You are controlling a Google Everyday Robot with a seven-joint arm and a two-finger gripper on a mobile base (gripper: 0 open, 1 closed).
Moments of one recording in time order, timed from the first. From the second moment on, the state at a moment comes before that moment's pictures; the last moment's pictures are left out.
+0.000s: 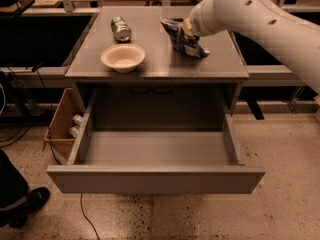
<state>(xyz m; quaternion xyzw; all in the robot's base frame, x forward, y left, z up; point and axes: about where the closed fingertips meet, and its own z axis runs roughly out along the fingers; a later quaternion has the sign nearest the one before) 0.782 -0.095 0.957 -0.30 0.81 0.00 0.51</state>
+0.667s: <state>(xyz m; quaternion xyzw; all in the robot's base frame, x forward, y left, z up) 0.699 -0.105 0.967 -0.30 0.82 0.04 0.49</state>
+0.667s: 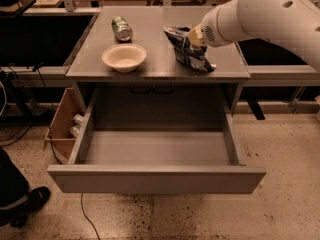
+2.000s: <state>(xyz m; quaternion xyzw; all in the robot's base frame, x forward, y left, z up) 0.531 -0.087 0.927 -0.36 0.80 0.07 0.47</state>
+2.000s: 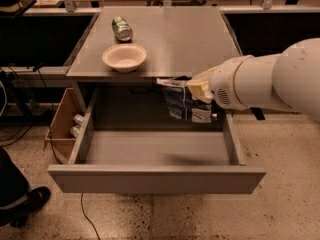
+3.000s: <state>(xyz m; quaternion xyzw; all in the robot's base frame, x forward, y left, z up) 0.584 -0.040 0.798 -0.38 0.77 0.09 0.50</state>
